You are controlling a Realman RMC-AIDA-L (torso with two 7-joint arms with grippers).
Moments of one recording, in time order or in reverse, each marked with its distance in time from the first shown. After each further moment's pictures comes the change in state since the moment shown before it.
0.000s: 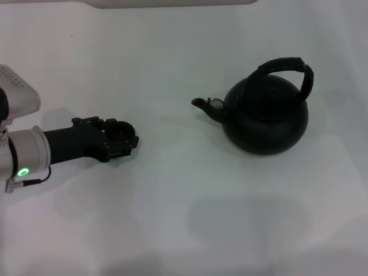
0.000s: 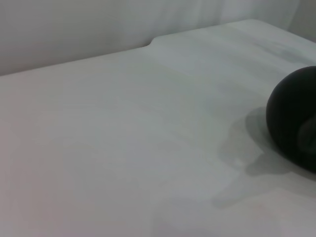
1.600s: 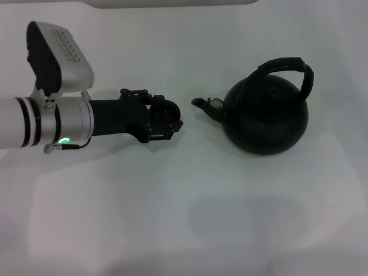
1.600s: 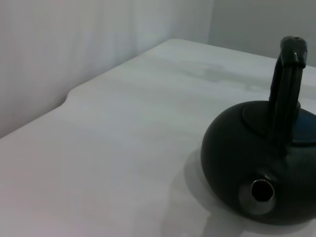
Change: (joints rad) left arm -0.199 -0.005 0.061 -0.079 -0.049 0.025 0.147; right arm 0.007 0.008 0.000 -0.001 -0.002 -0.002 -0.009
